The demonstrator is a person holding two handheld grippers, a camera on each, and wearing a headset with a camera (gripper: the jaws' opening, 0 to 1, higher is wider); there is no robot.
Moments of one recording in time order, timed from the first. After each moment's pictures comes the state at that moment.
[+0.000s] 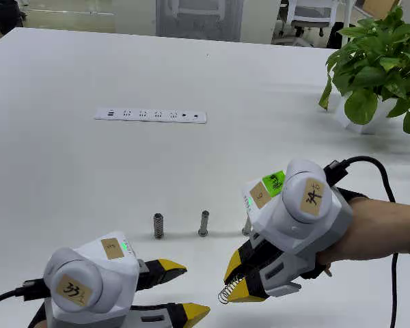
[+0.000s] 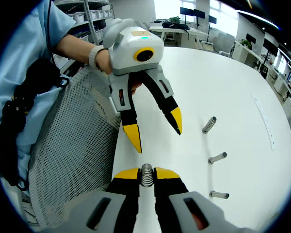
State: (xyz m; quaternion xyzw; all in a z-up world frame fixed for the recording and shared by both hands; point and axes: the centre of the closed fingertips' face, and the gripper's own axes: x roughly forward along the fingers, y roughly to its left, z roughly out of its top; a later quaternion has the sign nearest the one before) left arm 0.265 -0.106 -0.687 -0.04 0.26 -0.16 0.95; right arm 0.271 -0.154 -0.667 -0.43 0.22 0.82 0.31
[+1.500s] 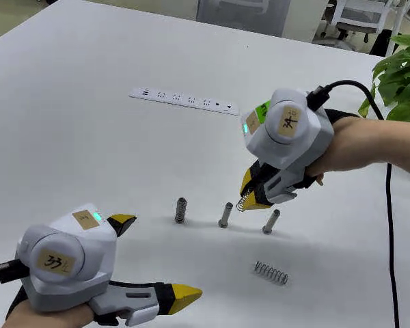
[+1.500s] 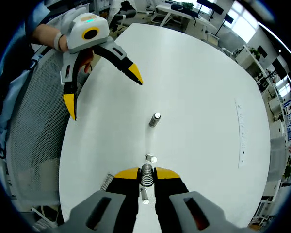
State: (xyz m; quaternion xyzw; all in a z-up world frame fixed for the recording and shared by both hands) left arm 0.246 -0.045 -0.696 -0.07 0.24 -0.03 0.97; right arm 0.361 -0.060 -0.662 -0.58 0.15 0.75 0.30
